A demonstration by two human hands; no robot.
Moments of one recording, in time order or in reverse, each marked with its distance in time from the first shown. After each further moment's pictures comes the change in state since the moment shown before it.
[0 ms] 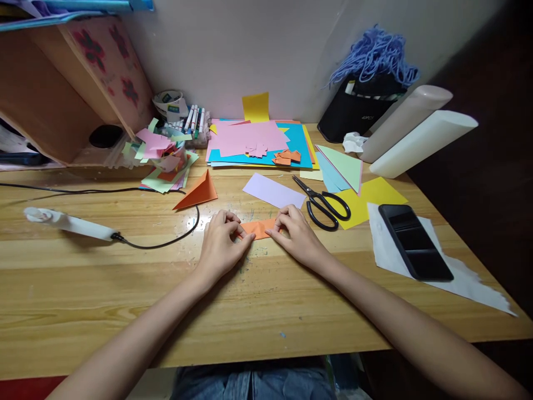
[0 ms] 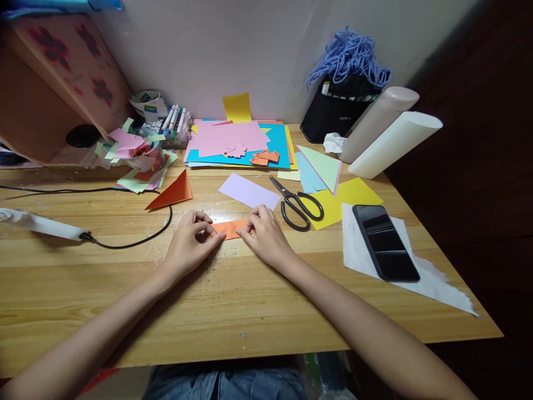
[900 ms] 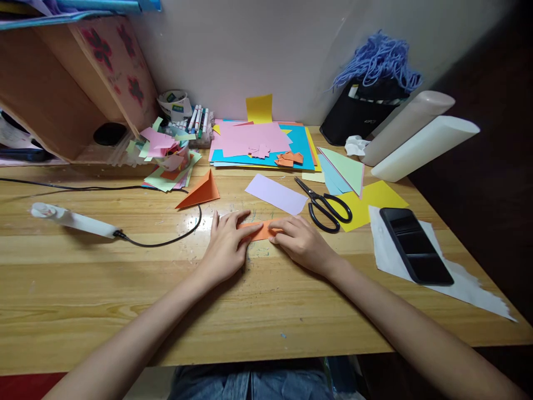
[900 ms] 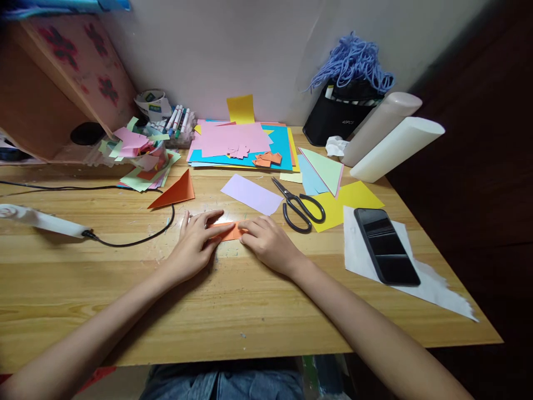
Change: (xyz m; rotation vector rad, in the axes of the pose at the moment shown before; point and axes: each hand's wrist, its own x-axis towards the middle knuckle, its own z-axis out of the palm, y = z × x) left_hand -0.005 -0.001 -0.002 0.168 -0.161 0.192; right_hand -0.006 0.006 -0.008 -0.335 0.011 -0.577
